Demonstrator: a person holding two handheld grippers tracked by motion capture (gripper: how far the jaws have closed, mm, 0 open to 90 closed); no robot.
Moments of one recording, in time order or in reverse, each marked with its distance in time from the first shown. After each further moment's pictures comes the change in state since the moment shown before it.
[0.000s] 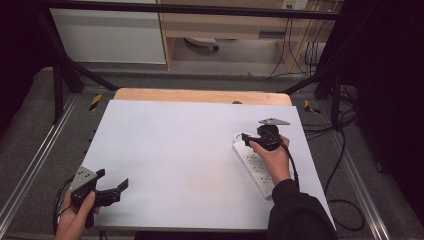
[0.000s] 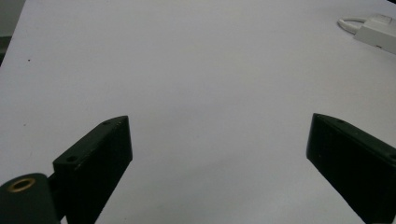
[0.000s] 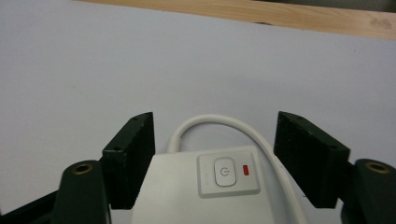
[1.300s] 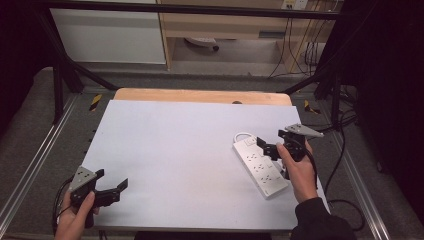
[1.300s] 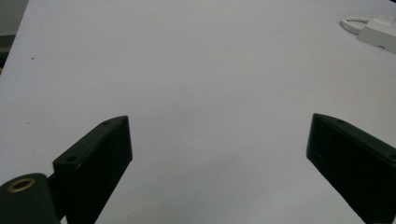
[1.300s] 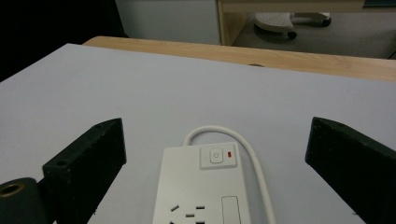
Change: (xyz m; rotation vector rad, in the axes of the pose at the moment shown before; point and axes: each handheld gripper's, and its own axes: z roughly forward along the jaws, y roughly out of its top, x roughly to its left) left arm 0.001 0.000 -0.001 0.002 0.010 -0.002; right arm -0.017 -0.009 -0.084 -0.175 0.074 0.005
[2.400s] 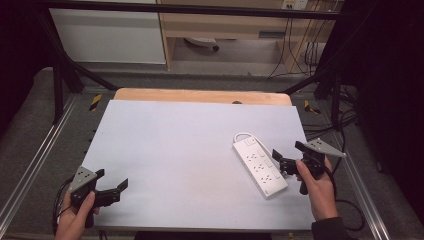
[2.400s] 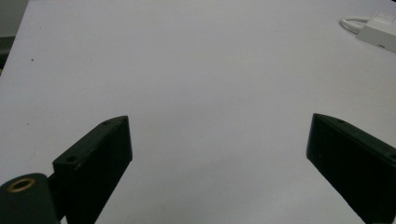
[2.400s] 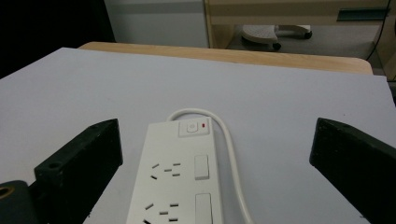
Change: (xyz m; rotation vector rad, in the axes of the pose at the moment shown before) left arm -0.001 0.000 0.000 -0.001 -0.002 0.005; right arm -0.016 -0.031 -0.048 -0.060 -0.039 -0.003
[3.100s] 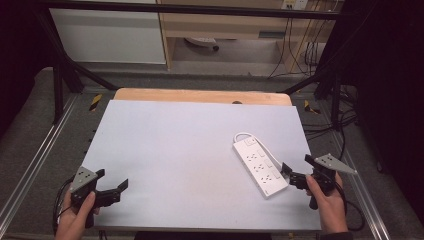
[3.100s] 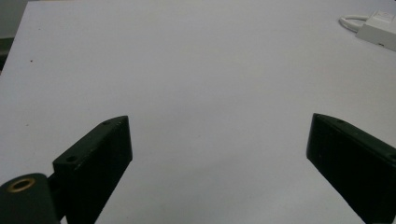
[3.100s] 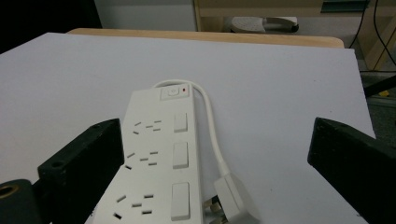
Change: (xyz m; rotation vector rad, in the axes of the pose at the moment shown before) left arm -0.001 0.000 0.000 -0.001 -0.001 0.007; right arm -0.012 -0.035 -0.030 0.013 -0.038 -0.002
